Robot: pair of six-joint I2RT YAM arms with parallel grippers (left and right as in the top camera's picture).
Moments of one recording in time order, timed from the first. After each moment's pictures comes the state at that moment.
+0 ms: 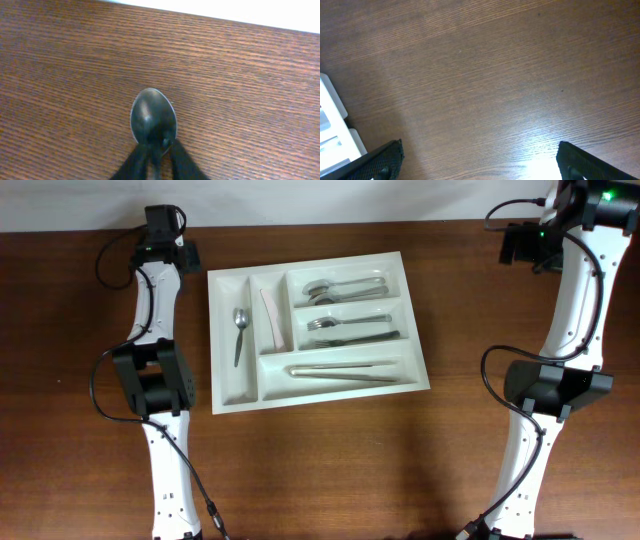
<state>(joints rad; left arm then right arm) 0.09 2.86 2.67 -0.71 -0.12 -0.07 -0.22 2.56 3.03 -1.64 0.04 0.11</state>
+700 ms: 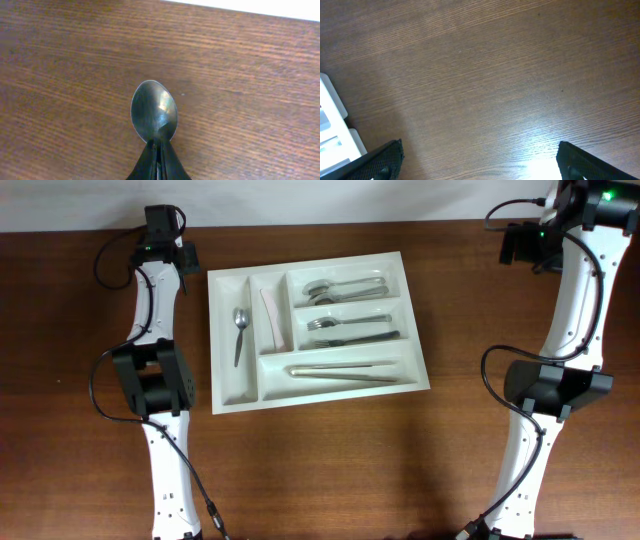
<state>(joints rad) 0.09 2.86 2.67 -0.75 -0.16 -0.06 -0.22 2.56 3.03 -1.64 0.04 0.11</state>
